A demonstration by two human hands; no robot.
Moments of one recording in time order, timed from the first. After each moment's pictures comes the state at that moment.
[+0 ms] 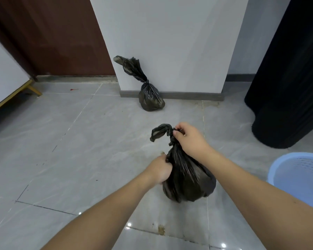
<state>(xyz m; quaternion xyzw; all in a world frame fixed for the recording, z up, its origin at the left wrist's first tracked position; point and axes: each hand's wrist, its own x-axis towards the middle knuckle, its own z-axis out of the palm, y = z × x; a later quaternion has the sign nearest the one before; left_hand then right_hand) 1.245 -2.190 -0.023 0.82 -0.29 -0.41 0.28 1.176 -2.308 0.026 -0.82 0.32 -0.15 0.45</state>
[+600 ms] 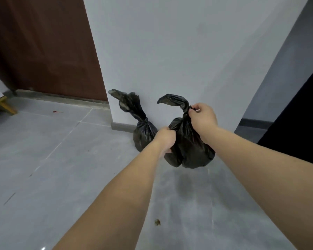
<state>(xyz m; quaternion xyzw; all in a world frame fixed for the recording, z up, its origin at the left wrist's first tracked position) 1.442 -2.421 0.044 0.72 -0.16 -0.42 0.53 1.365 -2.508 0.100 -0.73 0.44 -0.29 0.44</state>
